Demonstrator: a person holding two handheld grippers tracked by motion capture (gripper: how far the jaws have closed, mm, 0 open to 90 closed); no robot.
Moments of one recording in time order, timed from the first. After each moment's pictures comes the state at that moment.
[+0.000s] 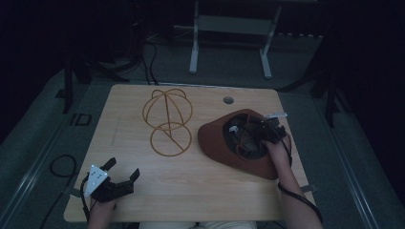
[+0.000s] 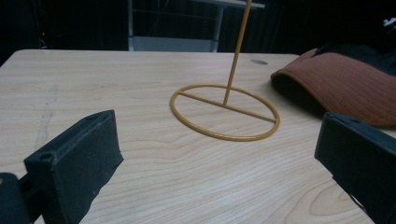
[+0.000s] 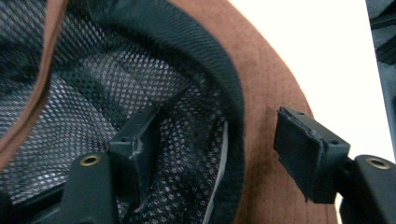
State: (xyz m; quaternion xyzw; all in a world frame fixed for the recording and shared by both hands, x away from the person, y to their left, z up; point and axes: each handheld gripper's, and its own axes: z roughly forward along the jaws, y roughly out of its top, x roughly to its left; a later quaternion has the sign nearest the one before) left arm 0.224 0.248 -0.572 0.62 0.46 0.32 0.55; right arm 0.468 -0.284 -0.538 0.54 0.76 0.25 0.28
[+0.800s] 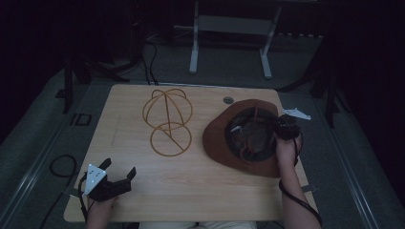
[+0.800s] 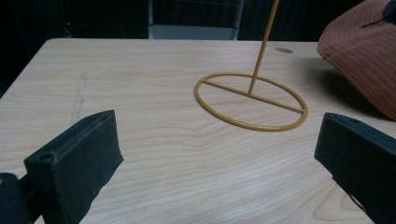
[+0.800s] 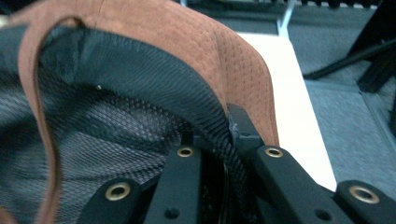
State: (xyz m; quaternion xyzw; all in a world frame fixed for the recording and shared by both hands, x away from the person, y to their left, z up) left arm 0.225 0.255 -0.572 0.61 0.49 0.33 0.52; right arm 0.434 -0.304 -0.488 0.56 0.66 0.38 0.33
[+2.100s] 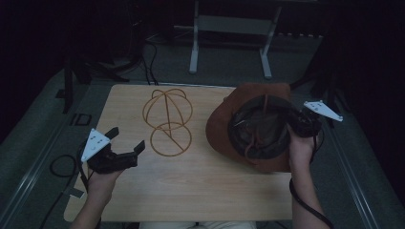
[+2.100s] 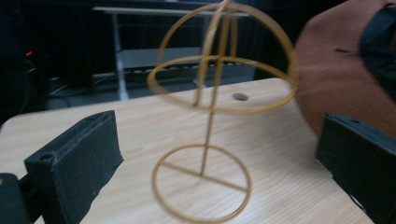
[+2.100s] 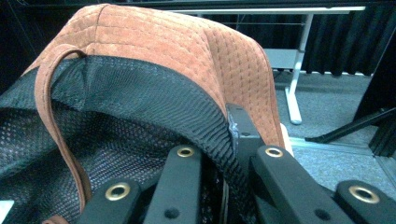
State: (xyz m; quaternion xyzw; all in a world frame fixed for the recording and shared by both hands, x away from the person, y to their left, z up) left arm 0.253 0.220 -0.440 0.65 0.43 0.32 0.55; right arm 0.375 -0.308 -0.399 0.50 0.61 0.49 0.37
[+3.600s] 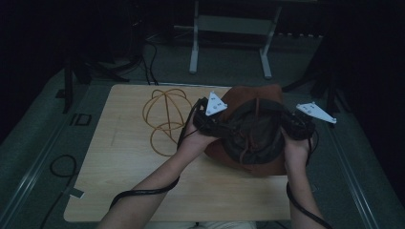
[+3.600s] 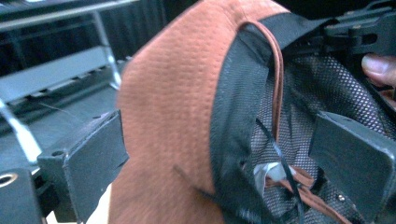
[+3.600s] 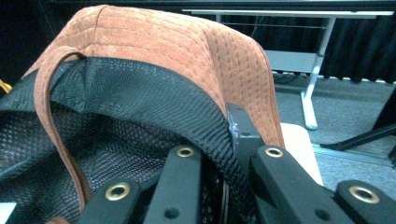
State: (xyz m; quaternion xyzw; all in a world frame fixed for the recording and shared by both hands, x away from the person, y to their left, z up) left arm 0.364 -0.015 -0.391 0.77 0.27 0.25 0.52; right arm 0.363 -0.288 -0.396 0.47 0.64 0.49 0.36
